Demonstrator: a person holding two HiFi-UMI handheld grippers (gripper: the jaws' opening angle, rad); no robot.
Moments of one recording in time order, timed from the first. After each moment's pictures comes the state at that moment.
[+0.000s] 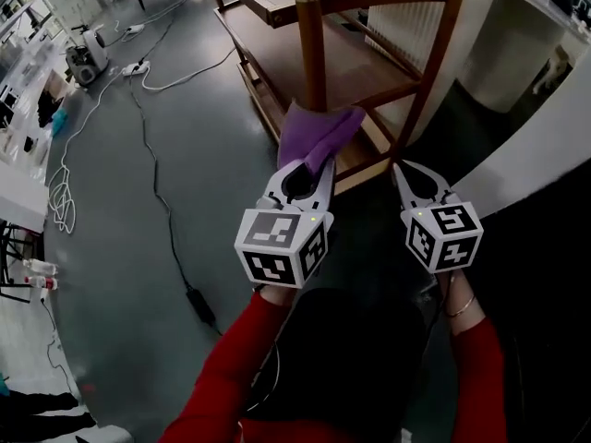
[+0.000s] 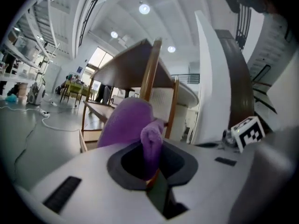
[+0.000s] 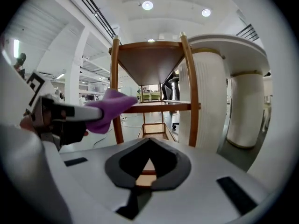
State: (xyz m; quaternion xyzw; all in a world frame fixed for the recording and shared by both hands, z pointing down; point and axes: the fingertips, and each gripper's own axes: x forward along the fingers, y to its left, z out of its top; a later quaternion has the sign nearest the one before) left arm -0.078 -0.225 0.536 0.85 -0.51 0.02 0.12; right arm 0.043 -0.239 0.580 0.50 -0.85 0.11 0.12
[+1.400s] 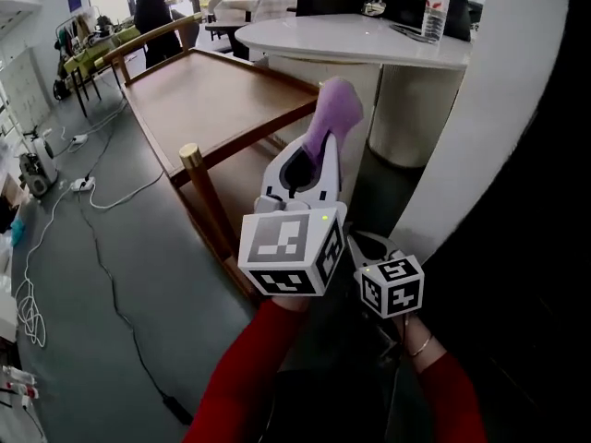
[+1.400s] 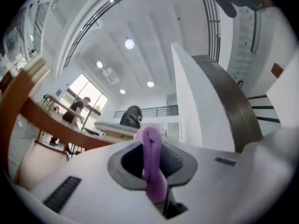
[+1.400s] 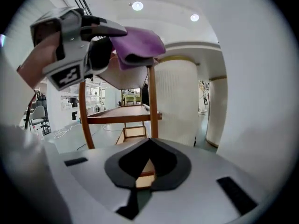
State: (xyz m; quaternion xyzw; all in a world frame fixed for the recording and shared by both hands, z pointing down) left arm 0.065 -0.295 0.312 0.89 -0.43 -0.17 -0.04; right arm 0.128 -0.275 0.556 0.58 -0.80 0.12 0.12
